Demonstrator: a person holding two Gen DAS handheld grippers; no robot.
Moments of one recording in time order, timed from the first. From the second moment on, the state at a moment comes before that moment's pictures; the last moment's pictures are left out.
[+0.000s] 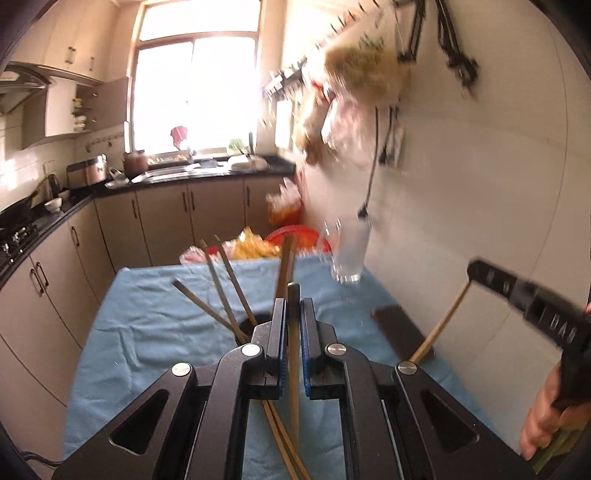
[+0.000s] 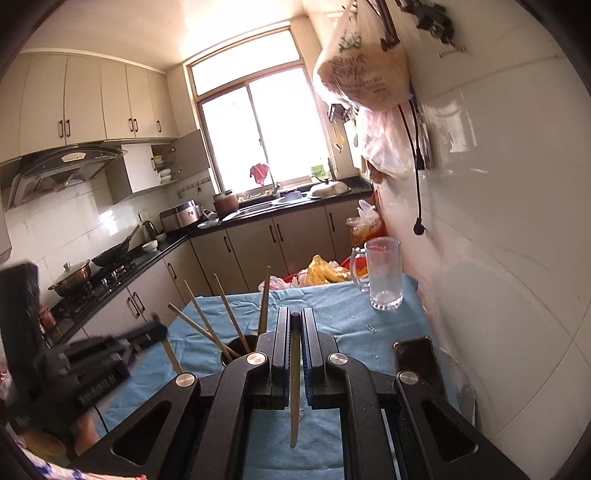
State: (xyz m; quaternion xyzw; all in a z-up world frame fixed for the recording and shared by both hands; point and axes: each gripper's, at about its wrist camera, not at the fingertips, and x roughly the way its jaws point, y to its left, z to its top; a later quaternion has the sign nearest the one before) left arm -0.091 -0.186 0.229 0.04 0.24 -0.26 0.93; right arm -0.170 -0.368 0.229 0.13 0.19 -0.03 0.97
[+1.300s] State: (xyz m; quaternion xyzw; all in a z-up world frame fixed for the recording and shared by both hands) left arm 0.034 -0.194 0.232 0.00 0.24 -0.20 0.95; right arm -0.016 -0.333 0.216 0.12 0.21 0.01 0.97
